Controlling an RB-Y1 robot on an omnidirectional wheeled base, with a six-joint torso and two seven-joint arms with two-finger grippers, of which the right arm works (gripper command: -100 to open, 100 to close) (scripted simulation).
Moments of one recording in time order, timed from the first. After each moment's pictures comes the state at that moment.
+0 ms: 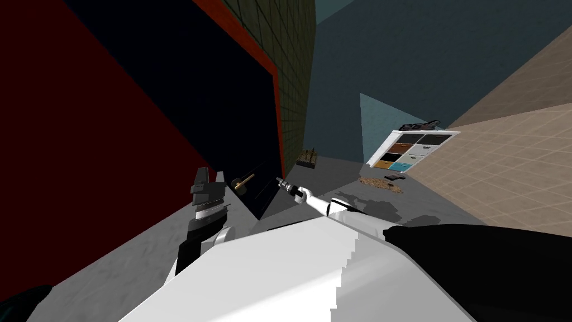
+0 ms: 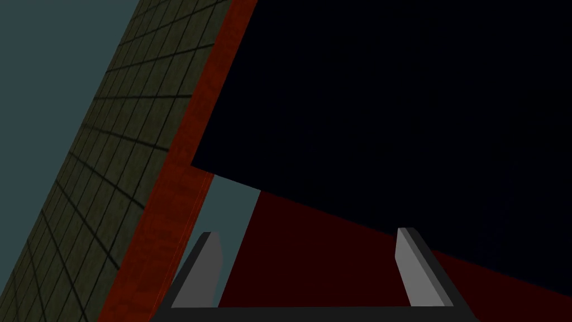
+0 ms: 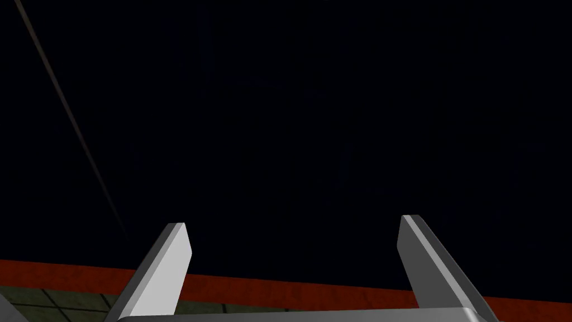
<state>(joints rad) -0.45 -0.27 0.75 -0.89 -0.02 -0.46 -0.42</state>
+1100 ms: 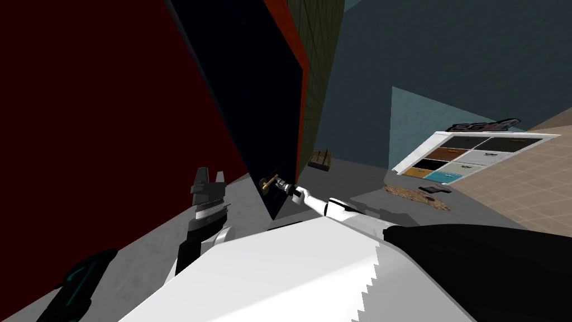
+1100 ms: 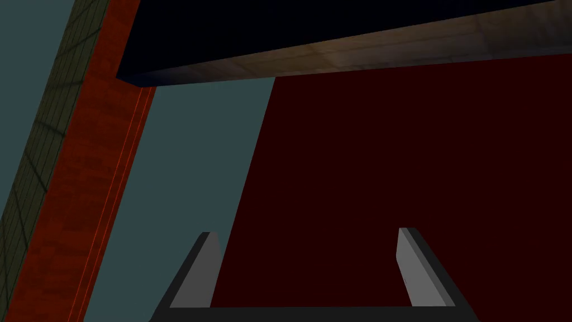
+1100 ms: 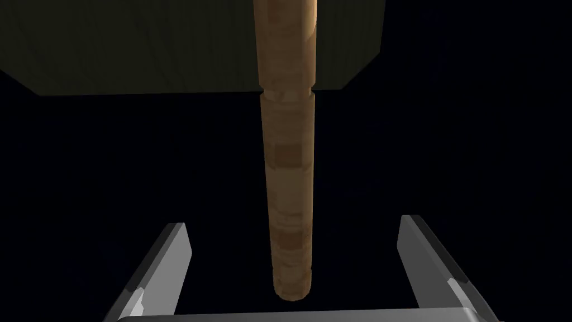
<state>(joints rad) -0.46 -0.23 0.75 -0.89 -0.04 -0.49 -0.44</state>
